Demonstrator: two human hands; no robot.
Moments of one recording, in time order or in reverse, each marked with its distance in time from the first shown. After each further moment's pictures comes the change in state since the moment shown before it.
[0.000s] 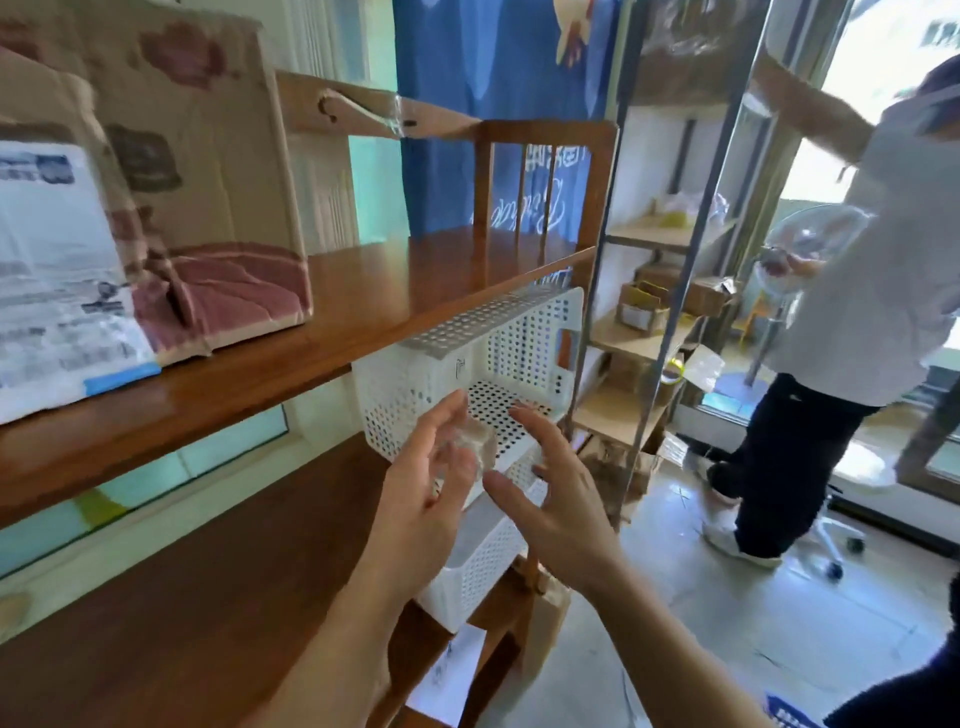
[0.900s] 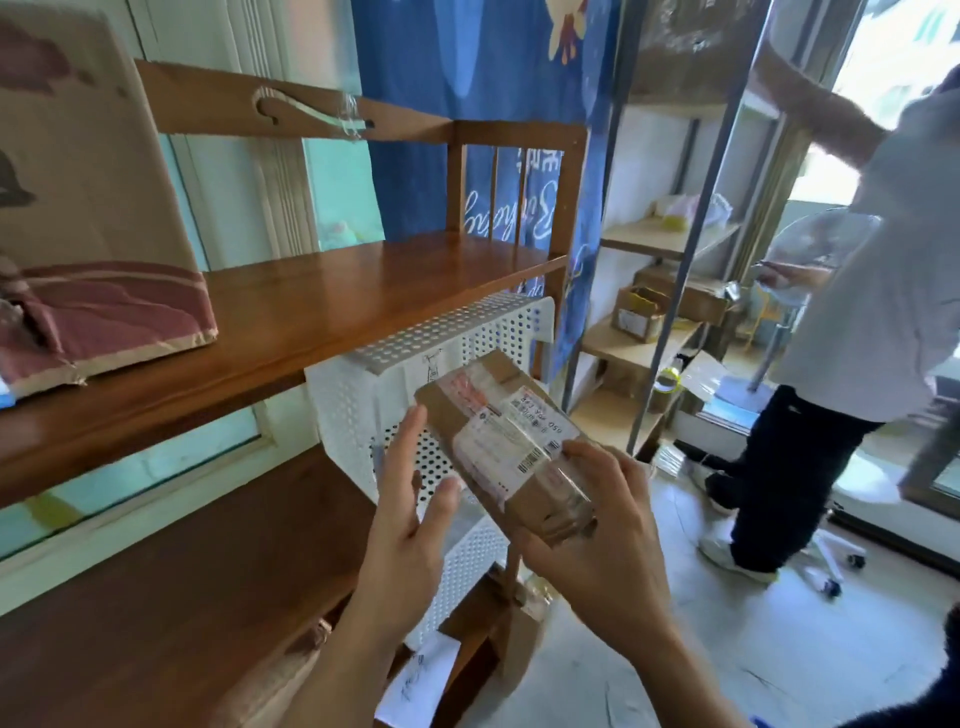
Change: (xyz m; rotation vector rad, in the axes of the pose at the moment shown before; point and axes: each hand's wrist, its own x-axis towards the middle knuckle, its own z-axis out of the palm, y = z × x) left_hand 0.009 0.007 0.065 -0.052 0.082 -0.113; right_hand -0.008 0.040 -0.080 -0.182 0.190 0.038
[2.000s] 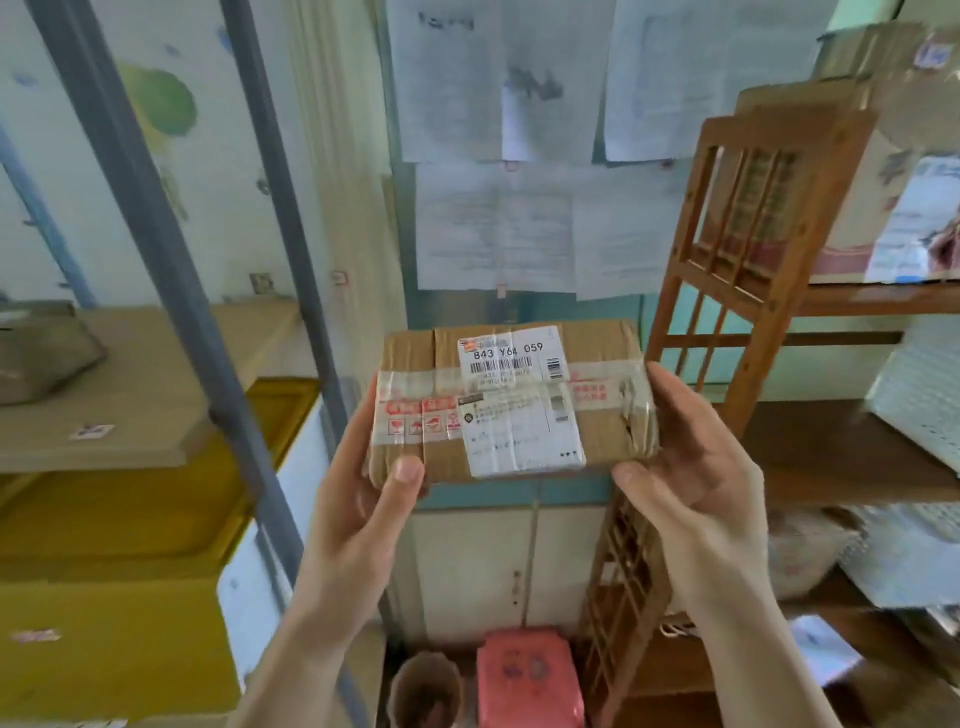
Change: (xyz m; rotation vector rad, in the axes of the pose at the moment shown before) left_hand -0.551 0.197 -0.435 0.088 0.740 0.133; right_hand -0.396 -0.429 0.132 1.177 -0.644 -0.282
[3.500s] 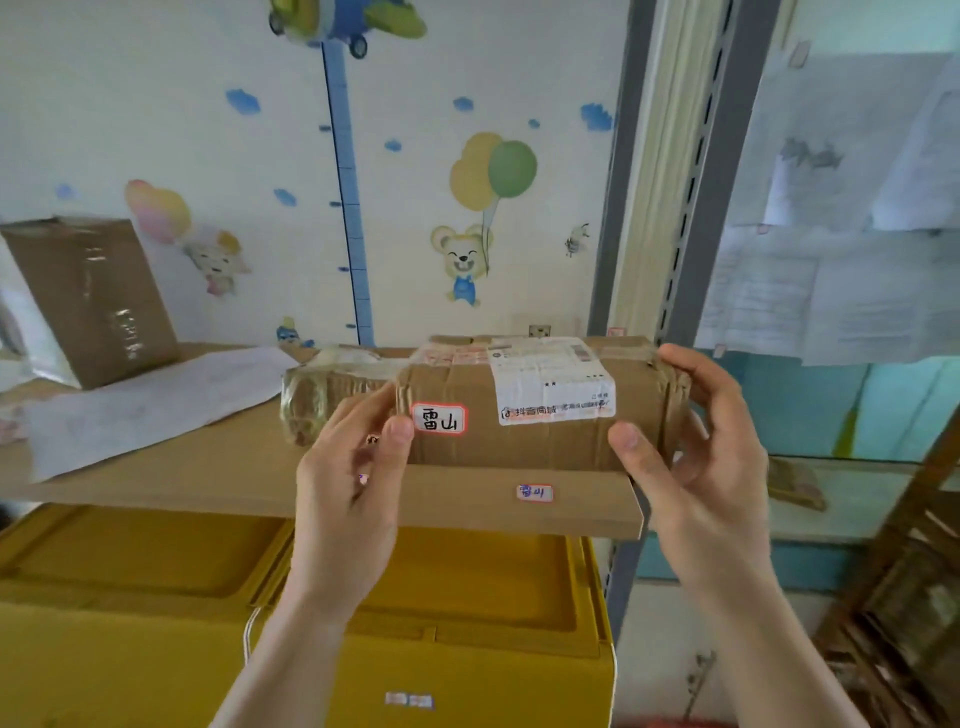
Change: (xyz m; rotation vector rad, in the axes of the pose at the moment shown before) left_hand 0.059 0.074 -0.404 0.472 0.258 0.277; right_hand 0.007 0.019 0.420 -0.128 -0.061 -0.122
